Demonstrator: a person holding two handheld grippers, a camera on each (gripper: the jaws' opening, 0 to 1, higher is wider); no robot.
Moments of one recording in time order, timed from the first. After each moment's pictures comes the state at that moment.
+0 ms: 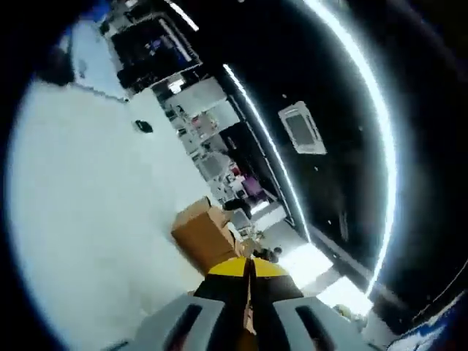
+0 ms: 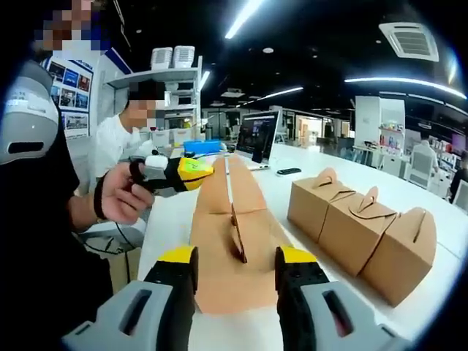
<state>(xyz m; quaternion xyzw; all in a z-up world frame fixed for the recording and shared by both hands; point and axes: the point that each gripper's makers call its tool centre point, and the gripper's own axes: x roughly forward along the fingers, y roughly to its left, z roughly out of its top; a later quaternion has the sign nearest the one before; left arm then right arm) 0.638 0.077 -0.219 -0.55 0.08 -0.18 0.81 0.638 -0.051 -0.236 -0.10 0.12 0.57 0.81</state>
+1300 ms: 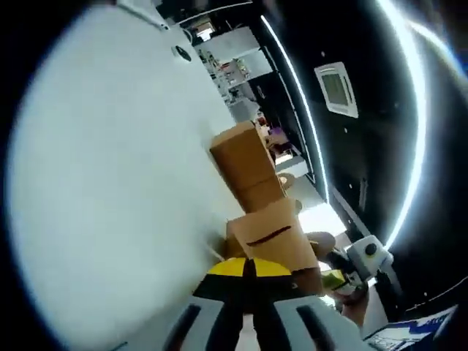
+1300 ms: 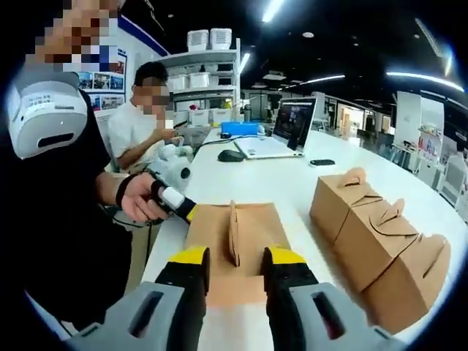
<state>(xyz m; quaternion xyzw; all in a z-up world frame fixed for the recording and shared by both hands) 0.618 0.024 -0.299 -0.48 0.22 -0.19 0.83 0.638 -0.055 -0.241 -0.16 0.15 0.66 0.71</state>
